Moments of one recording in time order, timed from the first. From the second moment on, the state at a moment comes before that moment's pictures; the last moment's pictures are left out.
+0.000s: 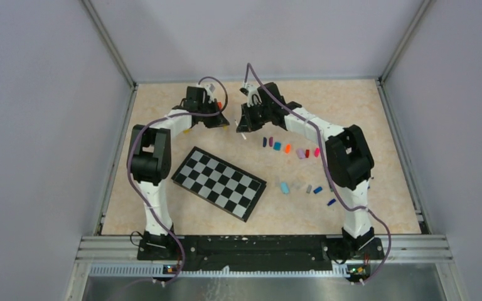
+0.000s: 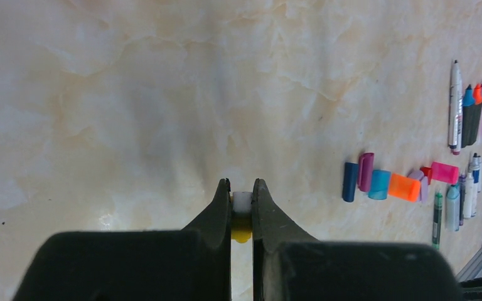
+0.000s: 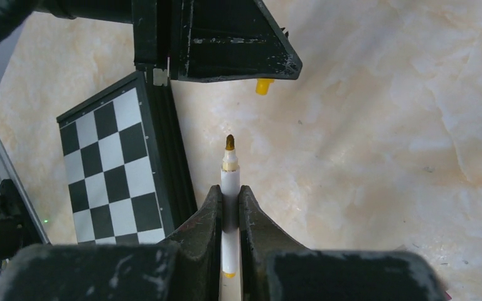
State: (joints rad) left arm -0.20 2.04 1.45 -0.18 0.44 -0.45; right arm 0.59 2.05 1.65 -0.27 -0.47 0.20
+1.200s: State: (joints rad) left arm -0.20 1.73 1.34 -0.27 0.36 -0.34; right arm 0.59 2.13 1.72 -0.38 -0.19 0.12
